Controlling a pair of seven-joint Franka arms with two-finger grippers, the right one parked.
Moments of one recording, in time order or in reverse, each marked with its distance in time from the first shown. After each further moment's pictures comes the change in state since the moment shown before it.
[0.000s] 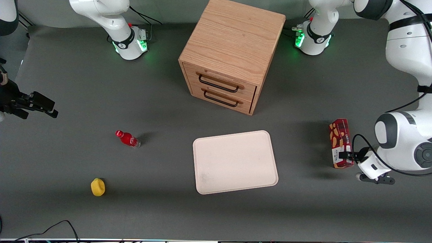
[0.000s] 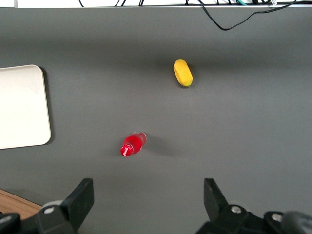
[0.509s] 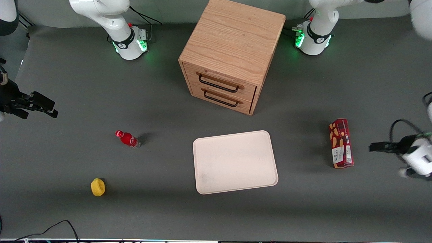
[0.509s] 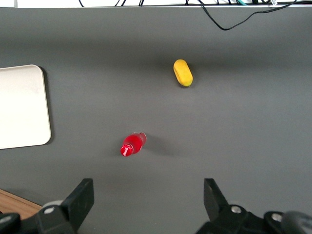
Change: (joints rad) arm 0.020 -0.051 -0.003 0.262 0.001 -0.290 0.018
